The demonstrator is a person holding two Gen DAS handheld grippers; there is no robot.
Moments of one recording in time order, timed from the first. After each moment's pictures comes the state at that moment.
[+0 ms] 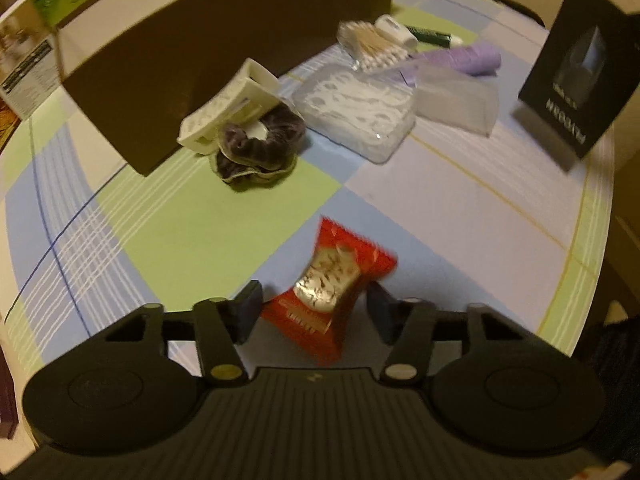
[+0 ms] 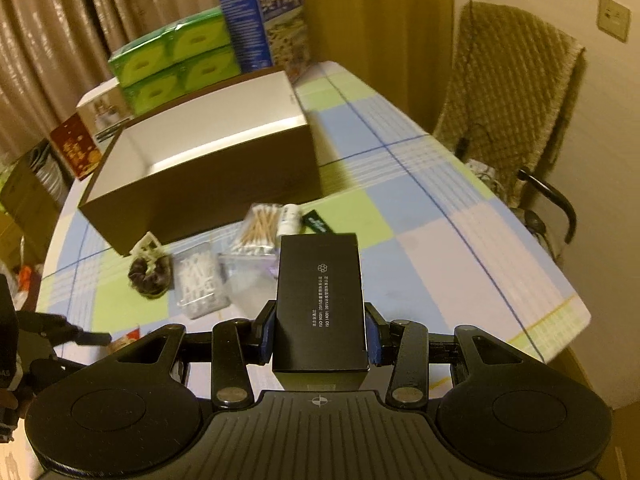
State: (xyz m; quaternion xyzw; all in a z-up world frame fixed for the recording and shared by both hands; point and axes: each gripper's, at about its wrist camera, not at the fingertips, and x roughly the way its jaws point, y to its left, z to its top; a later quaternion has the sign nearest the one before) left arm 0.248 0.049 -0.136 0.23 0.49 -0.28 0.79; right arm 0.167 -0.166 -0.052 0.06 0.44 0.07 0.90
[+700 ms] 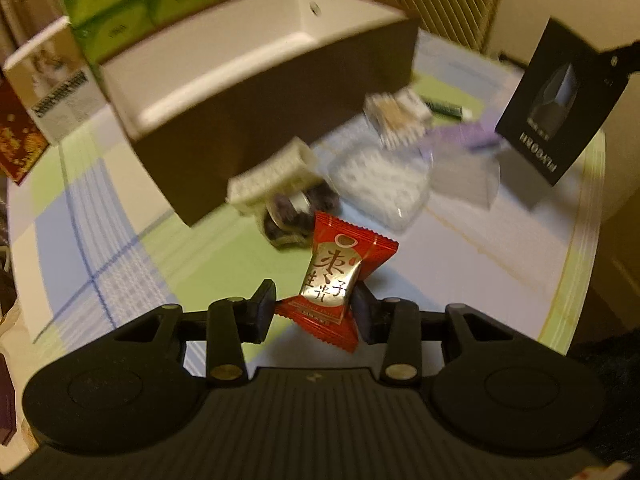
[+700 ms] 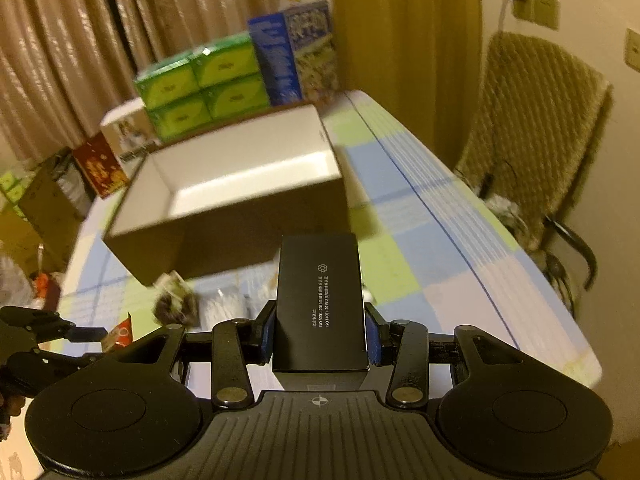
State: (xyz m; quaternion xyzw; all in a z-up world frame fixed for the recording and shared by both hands) left arm 0.264 0.070 -0.073 0.19 0.44 -0.27 0.83; right arm 0.199 -0.157 -0.028 0.05 0.40 0.12 0.91
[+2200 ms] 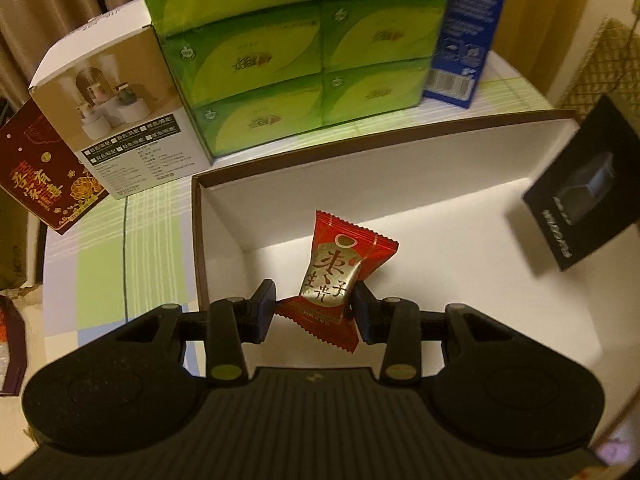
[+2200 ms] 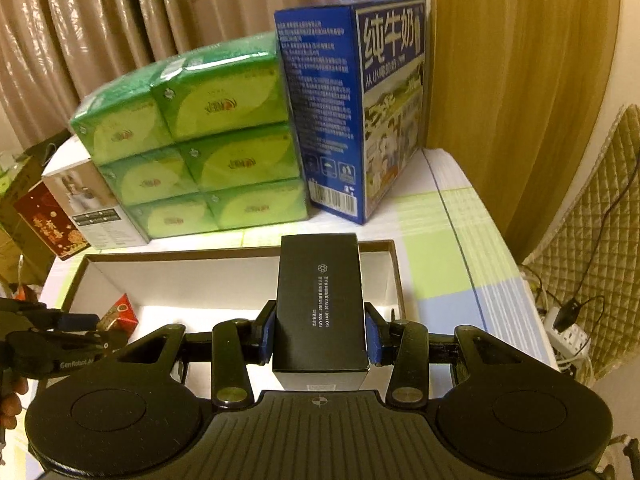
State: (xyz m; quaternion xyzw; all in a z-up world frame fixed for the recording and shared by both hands) left arm 0.570 0.025 -0.068 0.09 0.50 -0.08 0.86; right arm 0.539 -0.053 -0.052 -0.01 0.42 0.18 0.89
